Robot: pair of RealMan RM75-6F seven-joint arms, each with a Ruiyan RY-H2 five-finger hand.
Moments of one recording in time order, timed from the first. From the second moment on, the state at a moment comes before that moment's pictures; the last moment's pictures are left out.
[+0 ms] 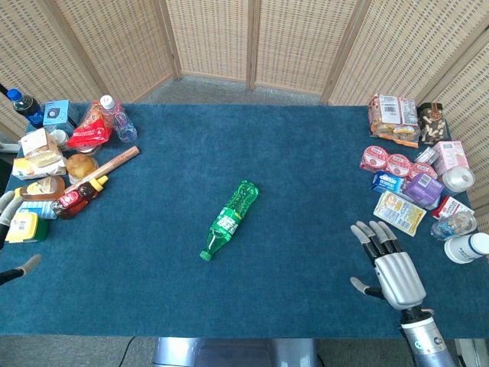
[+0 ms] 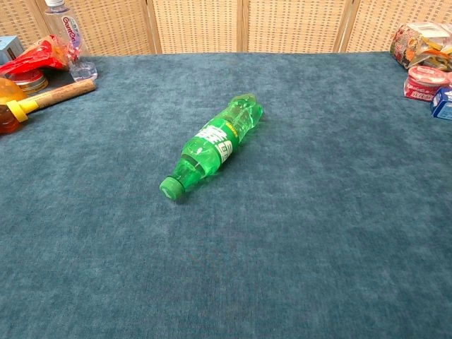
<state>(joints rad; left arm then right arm) -0.10 -0.97 -0.02 -1.74 1.58 1.65 0.07 0.16 -1.24 0.01 -1.69 -1.69 1.46 -0.08</state>
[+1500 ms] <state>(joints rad) -0.09 -1.01 -0.05 -1.72 1.57 1.59 0.11 0.87 -1.56 0.14 -1.18 -1.81 0.96 0.10</state>
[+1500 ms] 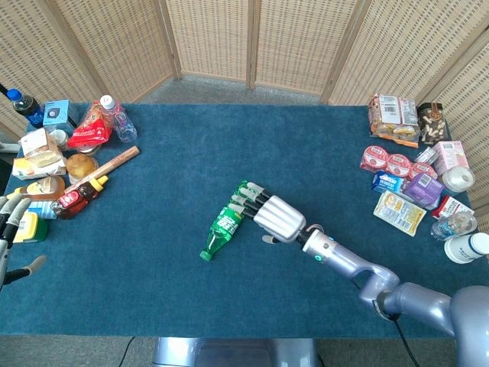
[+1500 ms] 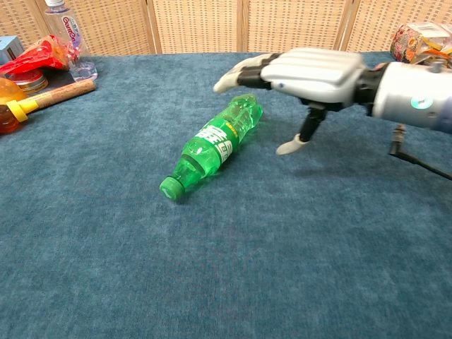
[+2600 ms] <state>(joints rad) -0.08 -1.01 -0.07 -1.72 1.58 1.60 0.08 1.09 -1.62 0.08 -1.13 -1.70 0.76 0.00</state>
